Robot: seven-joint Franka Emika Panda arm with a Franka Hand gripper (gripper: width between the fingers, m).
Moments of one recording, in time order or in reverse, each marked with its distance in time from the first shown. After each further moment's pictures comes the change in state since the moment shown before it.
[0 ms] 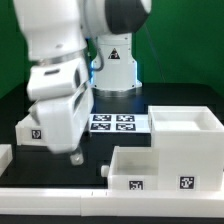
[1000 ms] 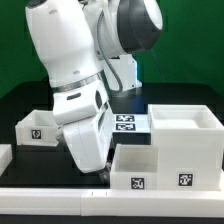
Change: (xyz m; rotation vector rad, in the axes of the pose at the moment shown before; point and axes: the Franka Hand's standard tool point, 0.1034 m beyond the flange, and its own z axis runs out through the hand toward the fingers) arm 0.049 -0.004 0.035 -0.068 0.063 0.025
